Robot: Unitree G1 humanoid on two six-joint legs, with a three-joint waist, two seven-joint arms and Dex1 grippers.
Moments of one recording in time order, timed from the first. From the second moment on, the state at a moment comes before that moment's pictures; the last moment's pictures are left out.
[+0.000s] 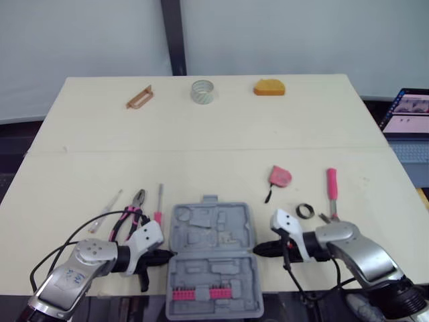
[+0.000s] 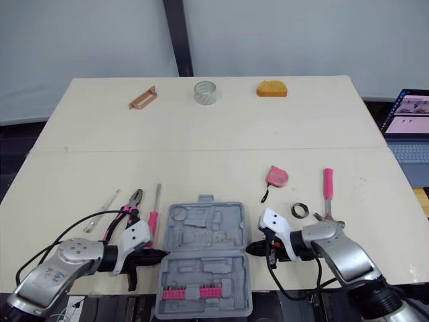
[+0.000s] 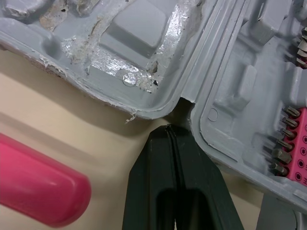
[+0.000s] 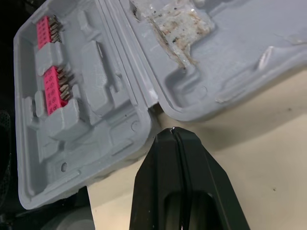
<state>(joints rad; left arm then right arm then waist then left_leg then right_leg) 0.11 0.80 -0.13 -0.37 -0.23 0.63 -0.86 -0.15 -0.72 0.24 -0.23 0.28 0.67 1.13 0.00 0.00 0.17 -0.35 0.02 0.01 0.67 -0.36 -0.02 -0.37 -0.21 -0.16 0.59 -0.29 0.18</state>
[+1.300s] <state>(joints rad) 0.25 0.87 0.71 0.33 -0.39 0.40 -0.84 -0.19 -0.94 -0.38 0.70 0.36 0.29 1.09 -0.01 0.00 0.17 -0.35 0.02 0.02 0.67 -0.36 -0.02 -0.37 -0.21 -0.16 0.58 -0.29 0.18</state>
